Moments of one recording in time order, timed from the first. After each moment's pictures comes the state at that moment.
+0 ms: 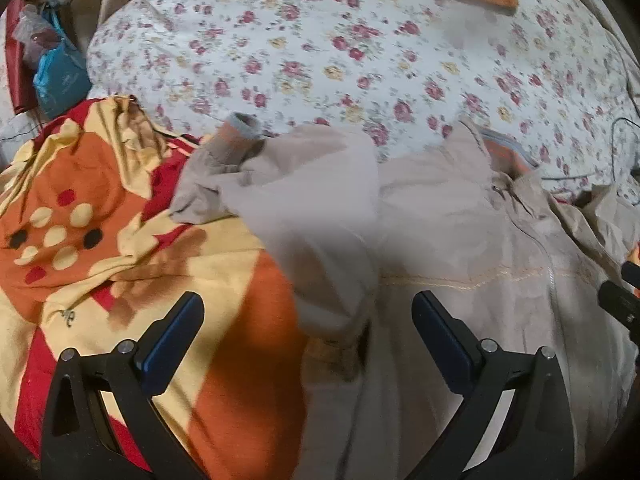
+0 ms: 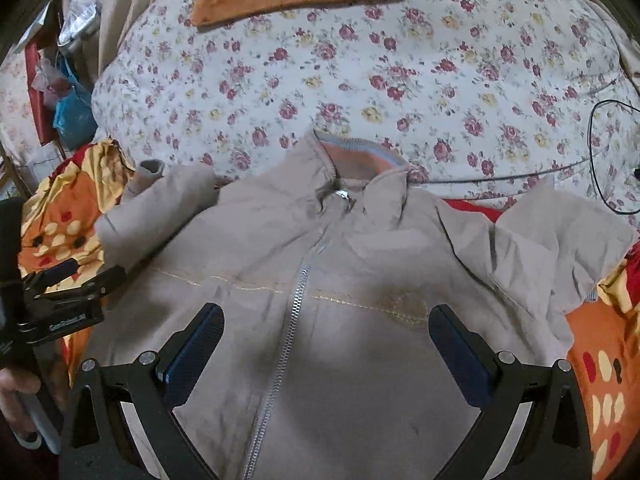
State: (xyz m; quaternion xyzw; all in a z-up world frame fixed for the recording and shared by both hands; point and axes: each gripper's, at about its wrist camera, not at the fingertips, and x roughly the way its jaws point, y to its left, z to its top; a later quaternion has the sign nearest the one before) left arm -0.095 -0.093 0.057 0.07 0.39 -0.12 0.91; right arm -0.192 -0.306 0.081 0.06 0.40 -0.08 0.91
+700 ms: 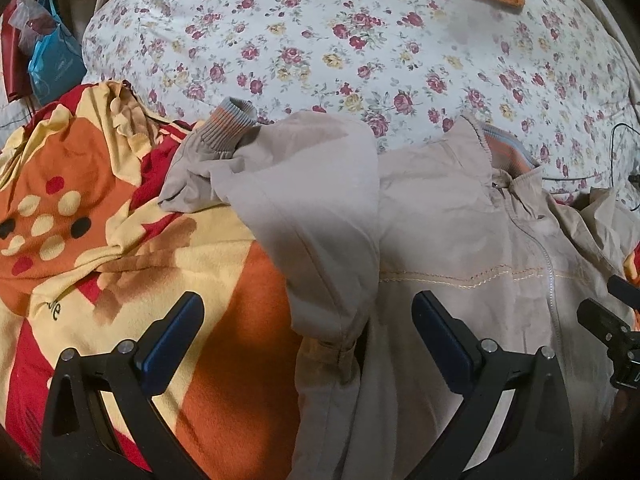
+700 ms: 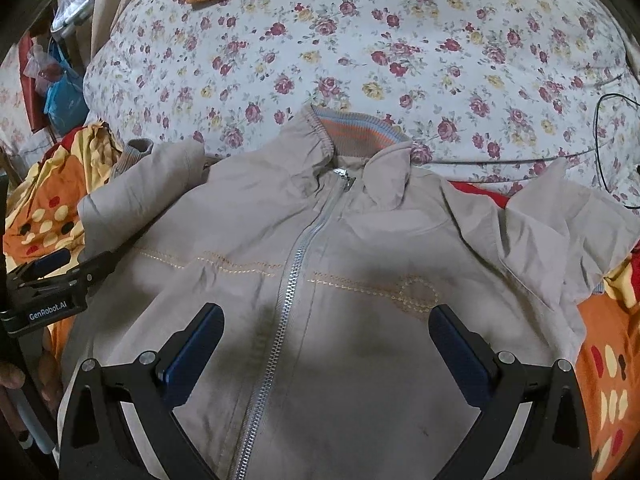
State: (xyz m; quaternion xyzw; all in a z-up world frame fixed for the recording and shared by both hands) left arm -0.084 -0.092 0.051 0.05 0.41 -0.12 0.90; right arm -0.184 -0.298 0.067 0.06 0.42 -0.08 0.90
